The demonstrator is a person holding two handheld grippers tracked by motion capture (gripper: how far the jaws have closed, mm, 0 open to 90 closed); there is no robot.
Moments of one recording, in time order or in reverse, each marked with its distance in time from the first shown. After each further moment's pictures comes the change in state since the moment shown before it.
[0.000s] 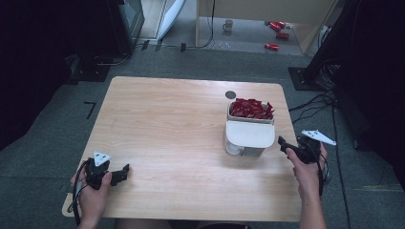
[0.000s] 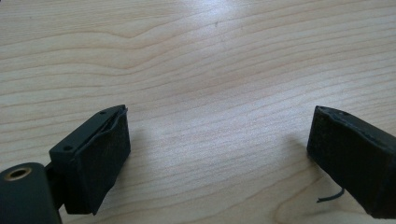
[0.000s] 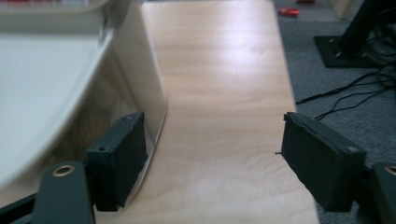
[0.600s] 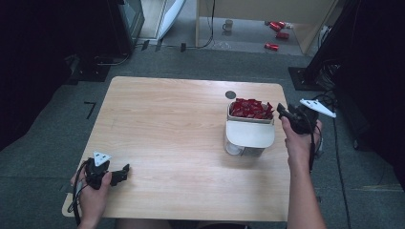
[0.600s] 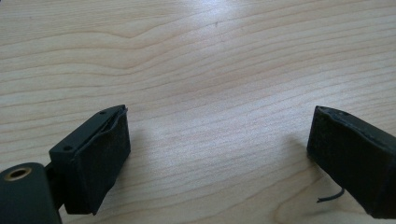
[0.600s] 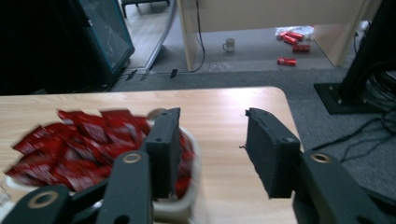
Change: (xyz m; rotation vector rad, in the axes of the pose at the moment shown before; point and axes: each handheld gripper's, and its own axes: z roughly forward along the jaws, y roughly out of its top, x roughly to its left) left arm 0.000 0.000 0.000 0.000 0.000 0.000; right arm 0.047 0.089 0.000 -0.168 0.019 0.027
